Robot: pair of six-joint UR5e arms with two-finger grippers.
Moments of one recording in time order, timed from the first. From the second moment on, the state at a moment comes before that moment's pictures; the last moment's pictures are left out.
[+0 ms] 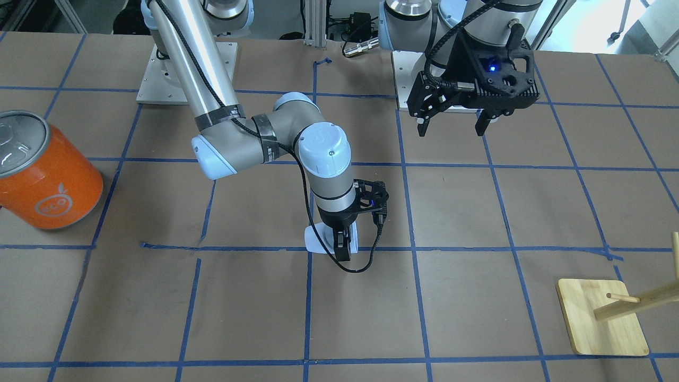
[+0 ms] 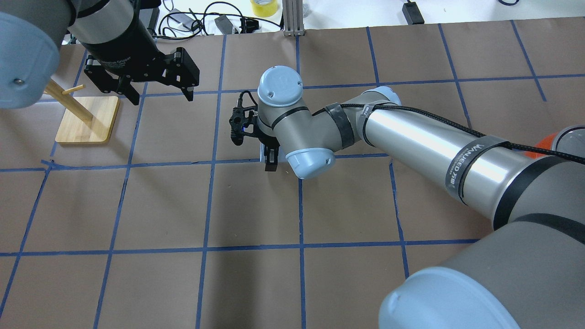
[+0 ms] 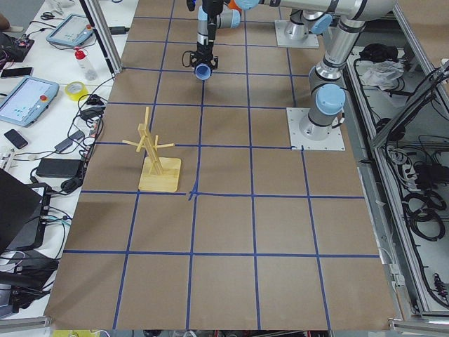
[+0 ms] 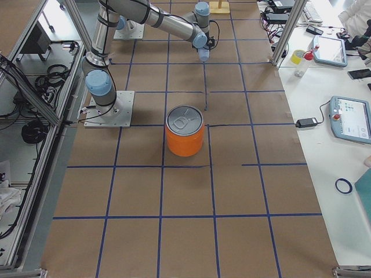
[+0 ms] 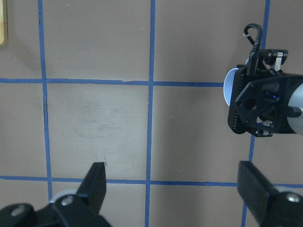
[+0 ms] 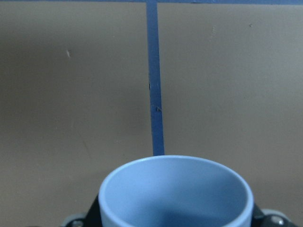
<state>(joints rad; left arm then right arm) -1.63 -1.56 -1.52 -1.55 1.59 -0.10 2.02 -0.99 1.62 -2.38 -1.45 -1.09</state>
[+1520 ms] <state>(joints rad) -1.63 -1.56 -1.52 -1.55 1.59 -0.10 2.03 -0.95 1.62 -2.40 -1.45 -1.14</state>
